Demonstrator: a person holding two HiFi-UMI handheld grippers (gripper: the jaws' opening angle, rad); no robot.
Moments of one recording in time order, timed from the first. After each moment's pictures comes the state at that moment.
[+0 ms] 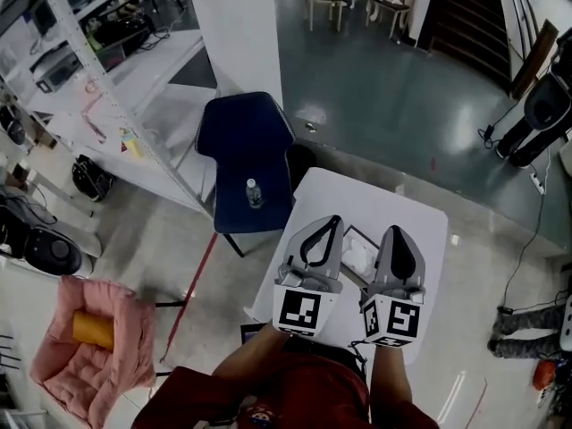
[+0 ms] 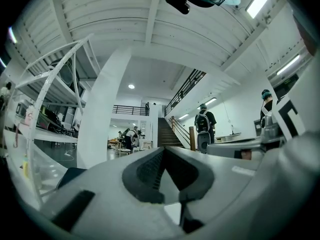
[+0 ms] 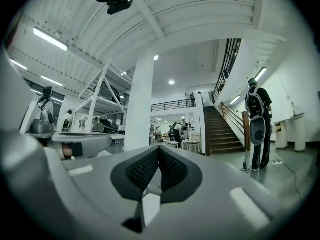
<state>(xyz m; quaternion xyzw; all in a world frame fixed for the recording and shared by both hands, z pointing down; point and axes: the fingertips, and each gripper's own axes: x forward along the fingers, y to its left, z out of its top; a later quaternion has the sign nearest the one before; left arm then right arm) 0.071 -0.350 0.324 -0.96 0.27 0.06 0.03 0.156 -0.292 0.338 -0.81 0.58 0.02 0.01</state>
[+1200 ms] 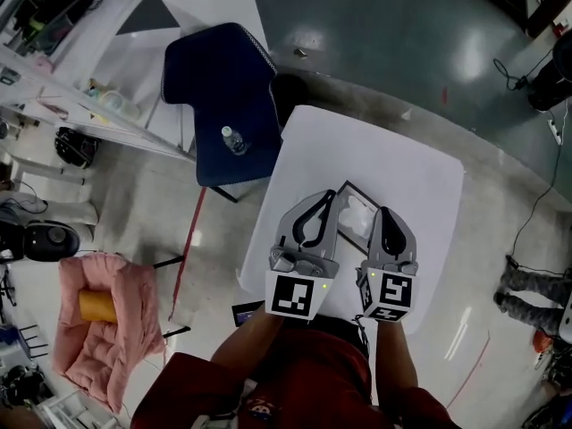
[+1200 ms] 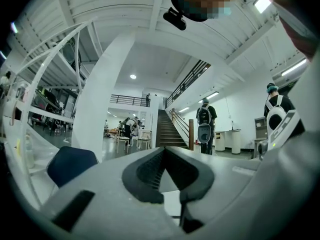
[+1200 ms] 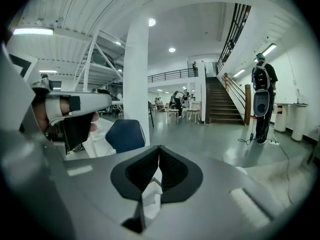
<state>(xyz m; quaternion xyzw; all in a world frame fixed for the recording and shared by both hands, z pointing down) 0.127 -0.393 0.427 -0.96 0.27 0.03 -0.04 0.207 -0.327 0.513 -0.80 0.58 -0.14 -0.09</state>
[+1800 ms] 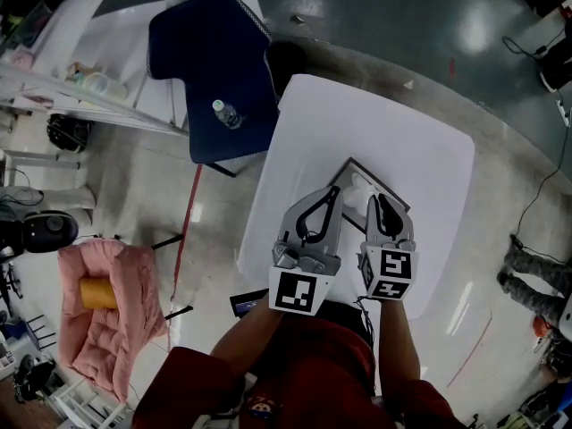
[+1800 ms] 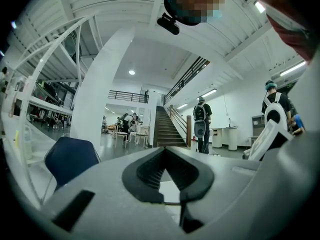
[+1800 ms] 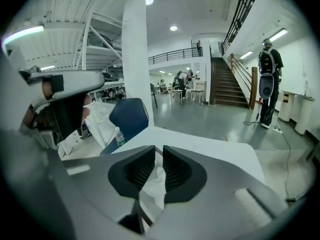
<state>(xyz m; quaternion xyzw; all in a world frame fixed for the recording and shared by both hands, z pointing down) 0.129 -0.380 0.487 -0.96 0.27 0.01 -0.06 0.205 -0.327 0.605 -0.76 0.59 -0.24 -0.14</state>
